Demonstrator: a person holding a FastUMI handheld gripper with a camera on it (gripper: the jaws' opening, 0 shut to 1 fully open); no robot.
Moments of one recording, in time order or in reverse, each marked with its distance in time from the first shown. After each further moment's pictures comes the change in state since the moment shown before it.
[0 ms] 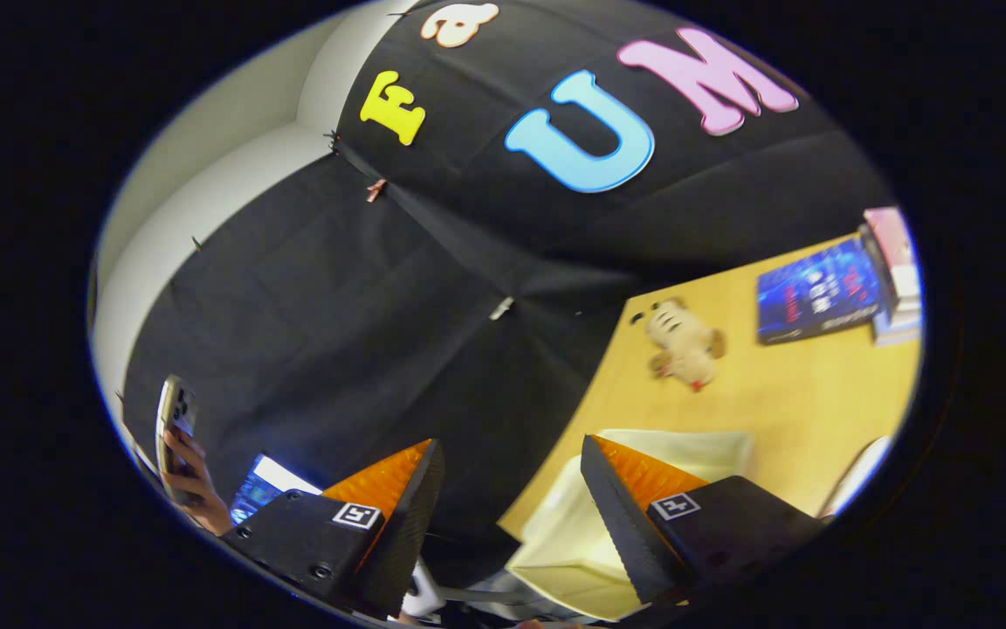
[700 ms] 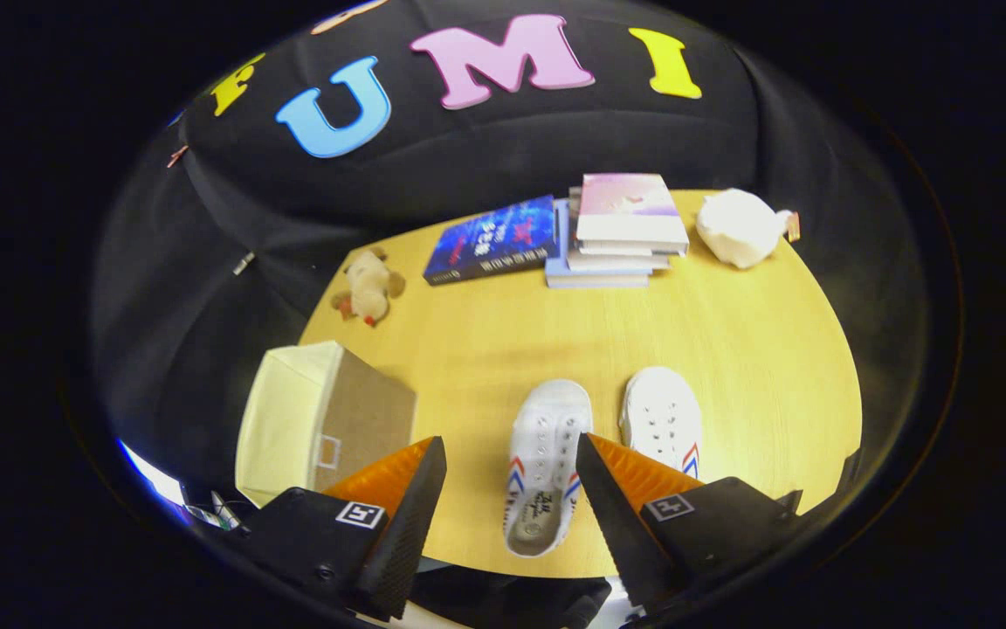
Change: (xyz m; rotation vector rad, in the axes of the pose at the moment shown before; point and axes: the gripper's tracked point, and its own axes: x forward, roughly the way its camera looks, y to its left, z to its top) arm -0.165 -0.277 -0.100 0.058 0.201 -0.719
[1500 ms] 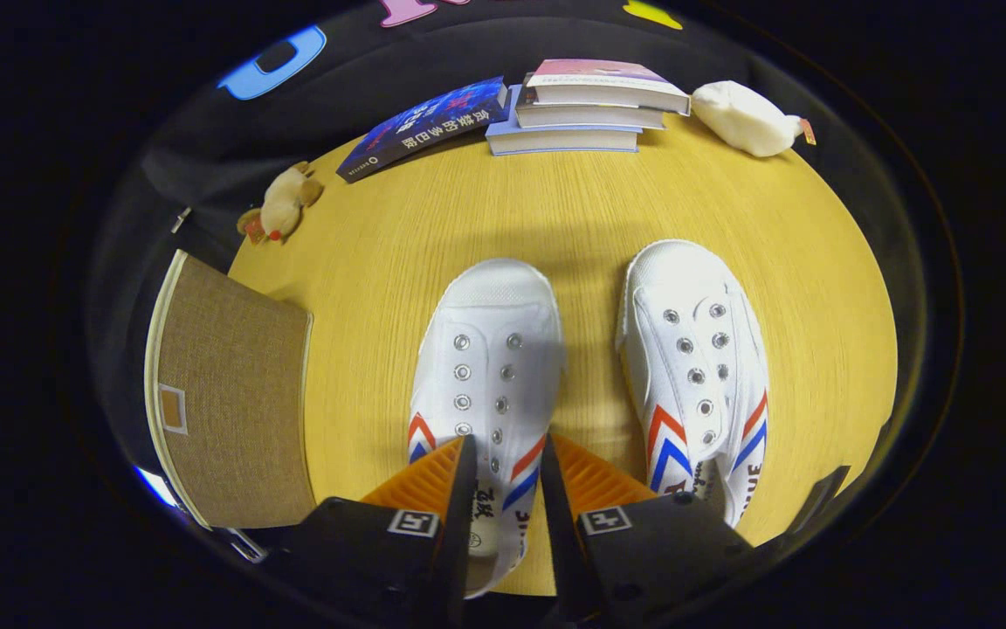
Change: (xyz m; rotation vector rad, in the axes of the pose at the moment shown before) arm 0.093 -0.057 -0.083 0.020 0.234 -0.098
